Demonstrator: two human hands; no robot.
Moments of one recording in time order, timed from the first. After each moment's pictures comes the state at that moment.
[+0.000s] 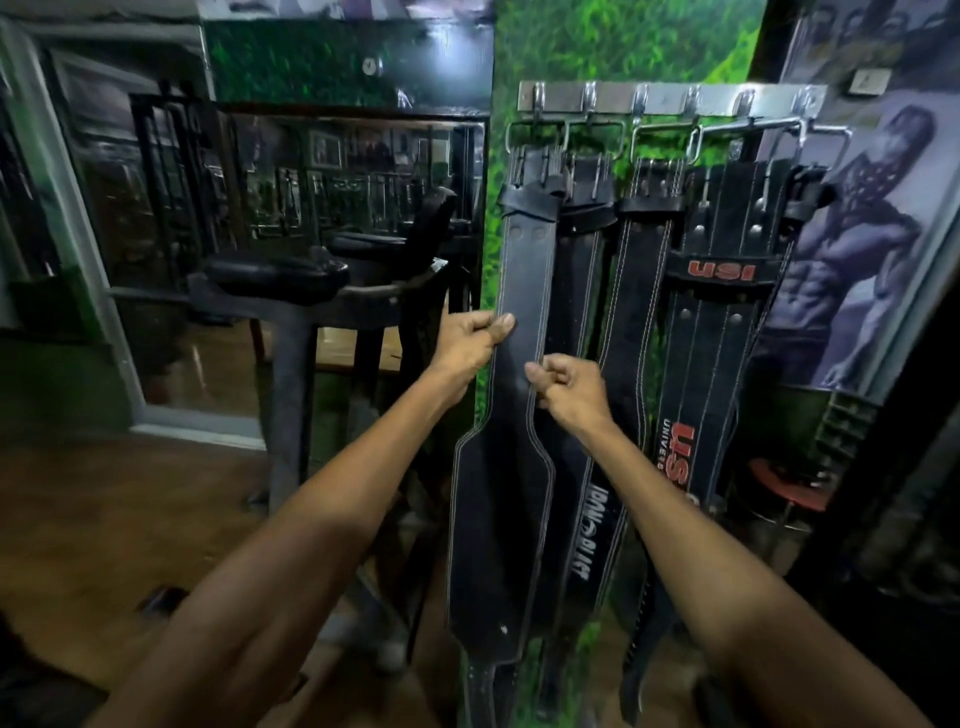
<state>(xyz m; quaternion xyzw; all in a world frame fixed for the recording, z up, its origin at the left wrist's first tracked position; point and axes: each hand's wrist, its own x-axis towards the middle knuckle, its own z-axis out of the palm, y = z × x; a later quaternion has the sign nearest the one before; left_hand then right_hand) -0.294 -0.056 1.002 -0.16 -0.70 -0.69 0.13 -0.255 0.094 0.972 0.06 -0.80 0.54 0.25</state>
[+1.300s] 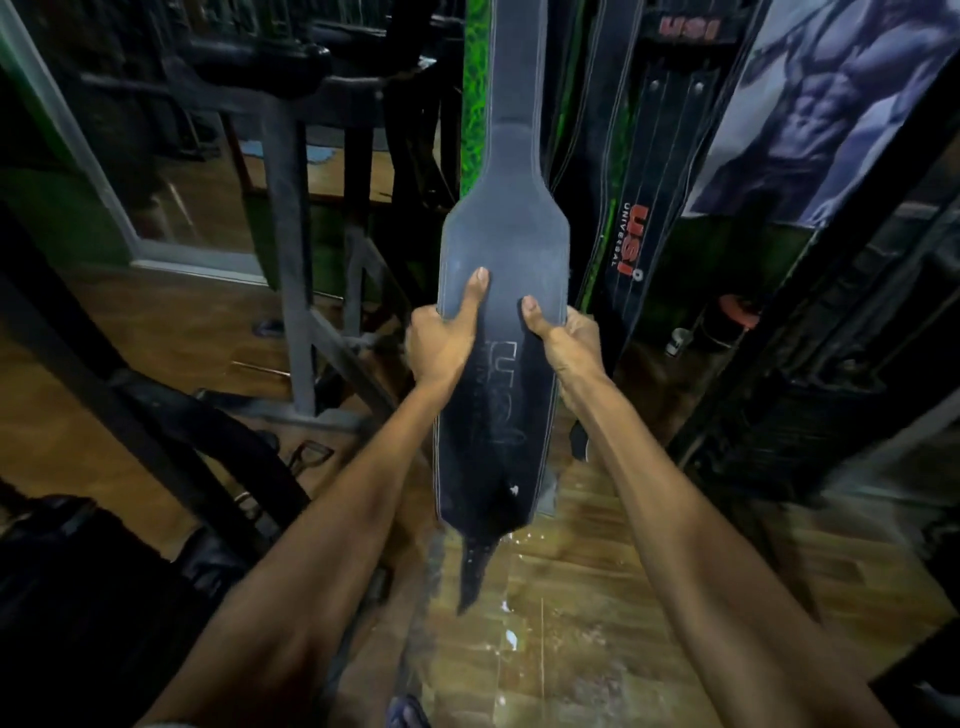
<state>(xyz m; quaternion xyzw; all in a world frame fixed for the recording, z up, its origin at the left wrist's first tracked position) -0.014 -0.042 0.838 0.13 -0.73 -0.65 0.15 0.001 0.100 0.844 -0.06 -0.67 0.73 0.11</state>
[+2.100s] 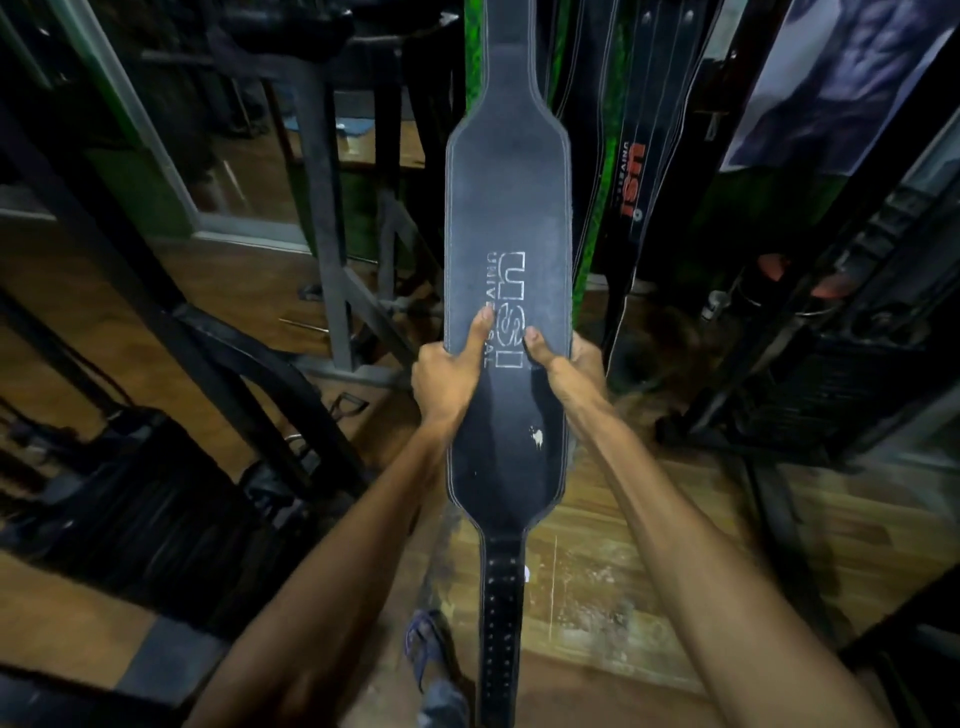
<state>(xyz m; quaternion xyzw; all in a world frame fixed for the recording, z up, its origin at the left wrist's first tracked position) 0.133 -0.012 0.776 0.18 -0.79 -0.57 0.13 0.135 0.139 0.783 -0.06 -0.70 0.71 0.05</state>
